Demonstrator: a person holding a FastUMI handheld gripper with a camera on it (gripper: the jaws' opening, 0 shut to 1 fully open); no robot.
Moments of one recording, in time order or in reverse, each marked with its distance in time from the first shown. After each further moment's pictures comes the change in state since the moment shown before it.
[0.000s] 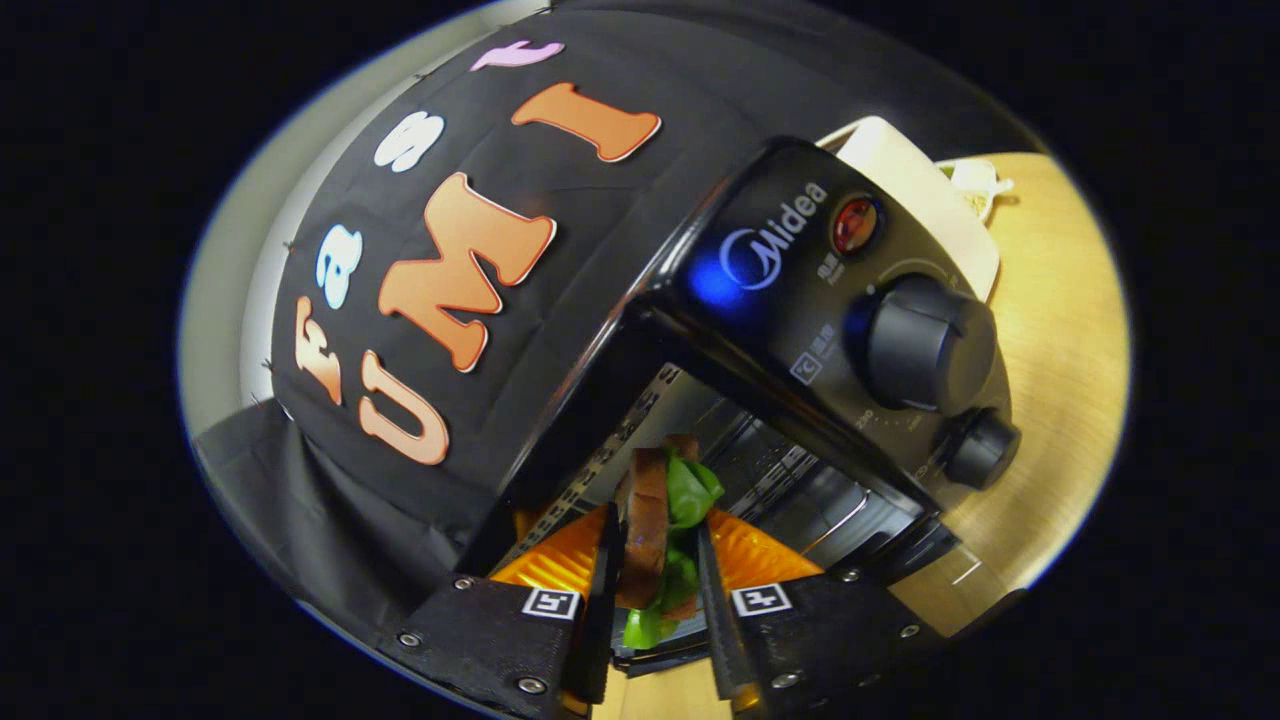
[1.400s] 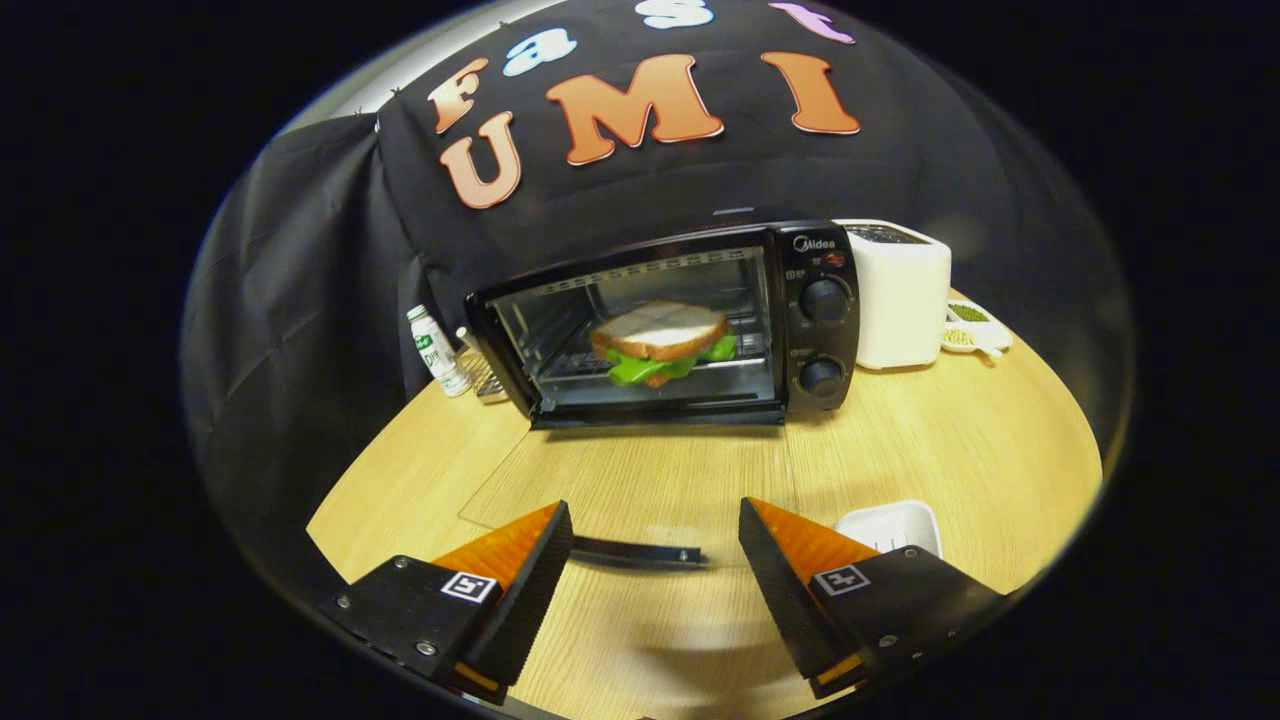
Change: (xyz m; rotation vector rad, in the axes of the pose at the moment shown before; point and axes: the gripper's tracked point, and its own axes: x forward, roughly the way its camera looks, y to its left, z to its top) arm -0.205 -0.036 -0.081 -0.636 0.396 0.029
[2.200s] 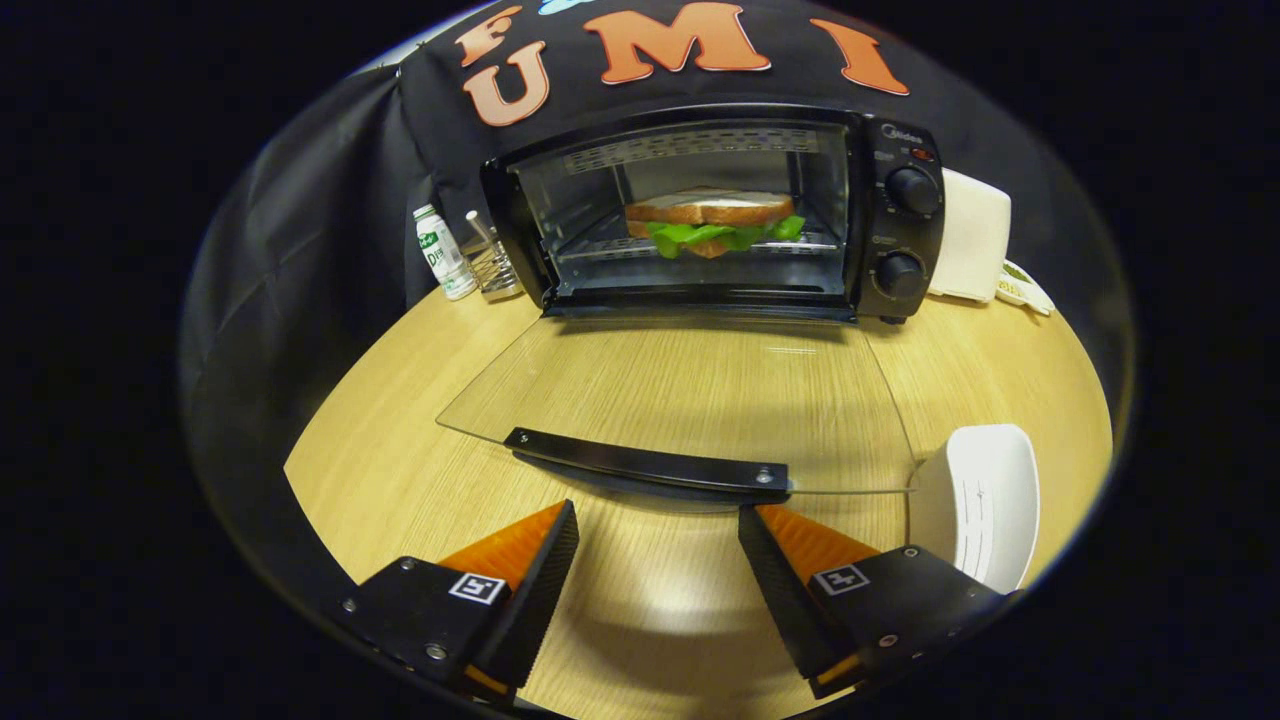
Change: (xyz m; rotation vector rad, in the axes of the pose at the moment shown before) arm 0.040 0.025 -0.060 -0.114 0.199 0.007
